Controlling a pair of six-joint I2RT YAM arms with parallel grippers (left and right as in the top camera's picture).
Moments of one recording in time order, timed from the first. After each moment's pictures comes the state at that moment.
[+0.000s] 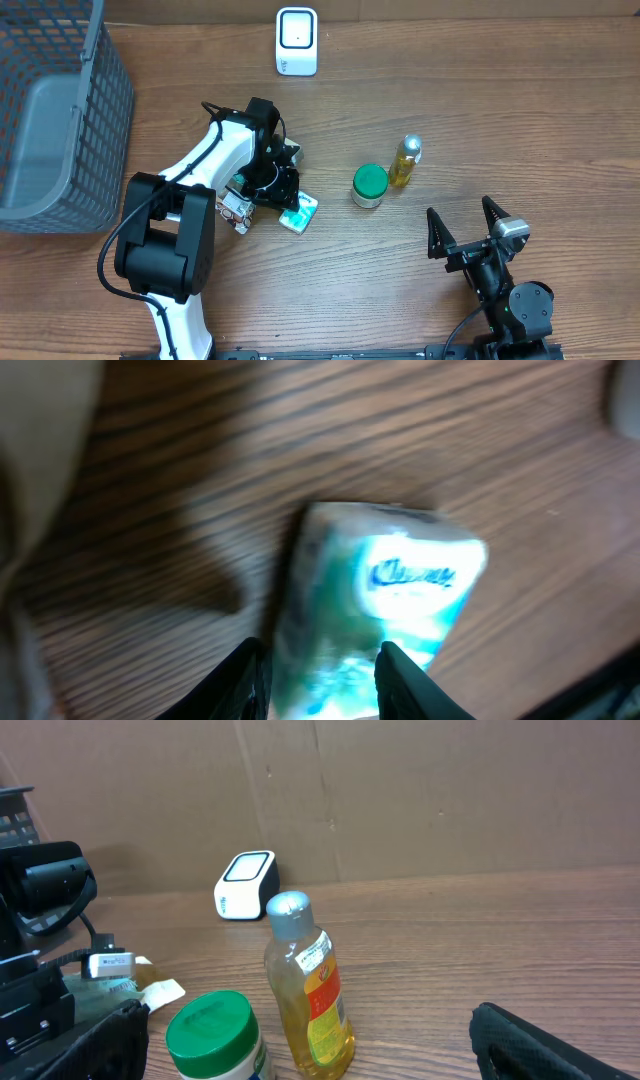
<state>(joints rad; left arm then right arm) -0.28 2.02 1.36 -1.04 0.40 0.03 0.16 0.01 0.02 -0.03 -0.09 0.17</state>
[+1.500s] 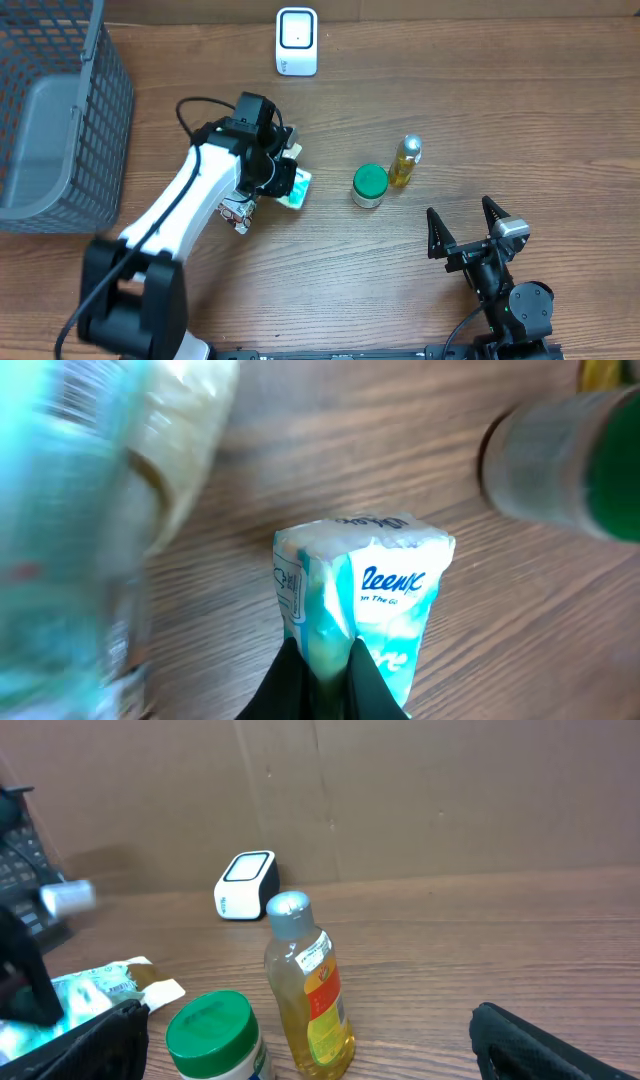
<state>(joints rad) -0.31 1.72 1.24 -0.85 0.27 -0.11 0.16 0.01 0.02 -0.03 -0.09 0.17</state>
